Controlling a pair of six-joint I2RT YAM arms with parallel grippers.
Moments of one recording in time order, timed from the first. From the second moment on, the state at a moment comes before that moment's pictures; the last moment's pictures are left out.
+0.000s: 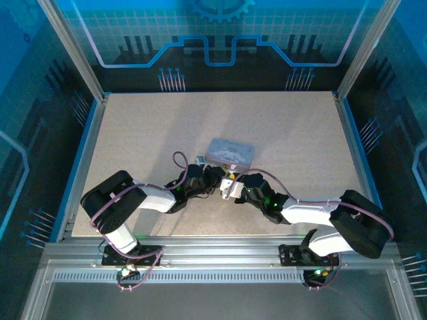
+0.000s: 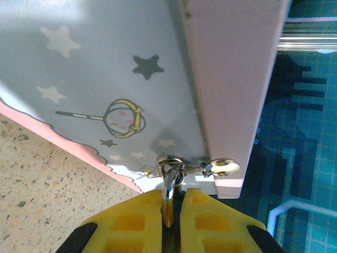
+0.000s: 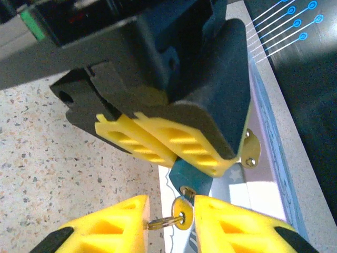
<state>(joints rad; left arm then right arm) -0.75 1.67 0.53 0.77 0.06 -1.53 0.86 1.35 0.40 0.44 0.22 -0.73</state>
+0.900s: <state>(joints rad) -0.75 1.67 0.54 0.77 0.07 -1.53 0.84 1.34 0.40 0.44 0.20 -0.72</state>
